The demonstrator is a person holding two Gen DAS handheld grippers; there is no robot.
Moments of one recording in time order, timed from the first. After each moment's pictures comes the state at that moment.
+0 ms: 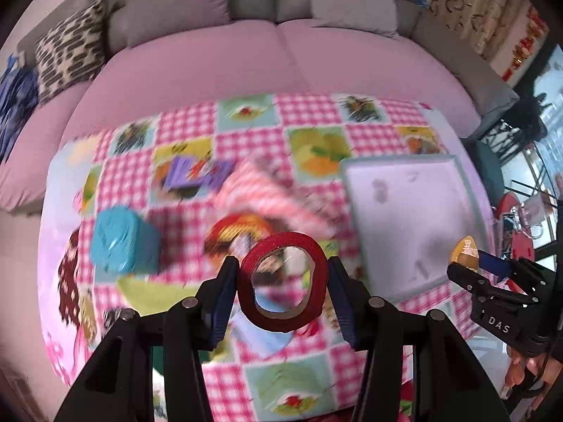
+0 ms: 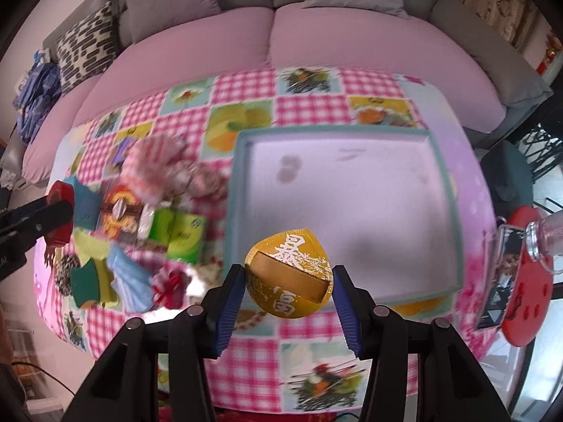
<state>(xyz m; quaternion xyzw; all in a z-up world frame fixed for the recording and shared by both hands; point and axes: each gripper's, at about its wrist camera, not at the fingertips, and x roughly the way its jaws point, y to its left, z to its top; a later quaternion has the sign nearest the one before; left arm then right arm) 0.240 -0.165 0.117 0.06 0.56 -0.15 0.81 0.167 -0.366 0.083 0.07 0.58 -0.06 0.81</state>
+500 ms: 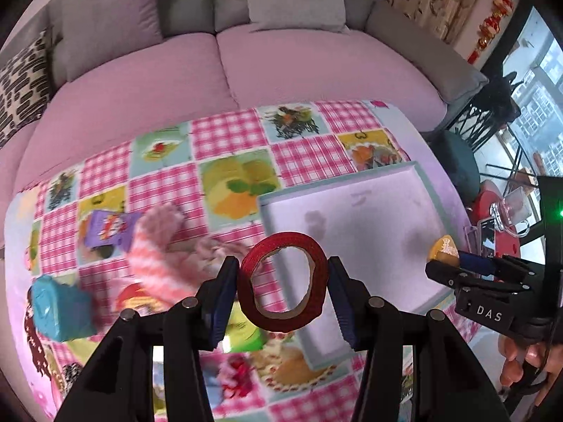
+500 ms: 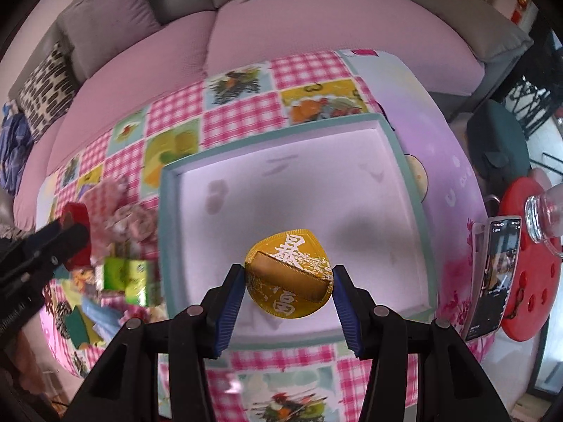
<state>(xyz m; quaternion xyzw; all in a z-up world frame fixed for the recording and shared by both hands) 0.268 -0.279 0.087 0.08 0.55 -0.23 0.80 0.198 -0.460 0.059 0.14 0.60 -0.10 0.78</state>
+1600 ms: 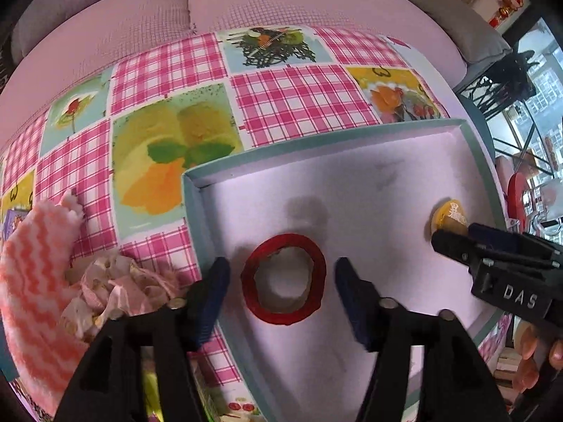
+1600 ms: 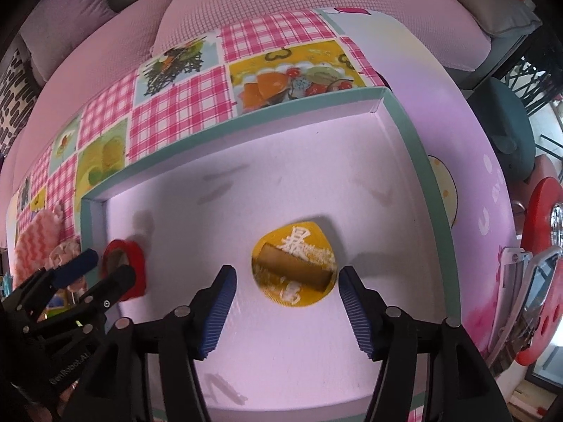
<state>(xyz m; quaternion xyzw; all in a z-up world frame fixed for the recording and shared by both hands) 0.312 -0.336 -0.037 0.08 0.63 -0.25 0.73 0.258 -0.500 -0.023 0.15 0.63 -0.13 0.75</state>
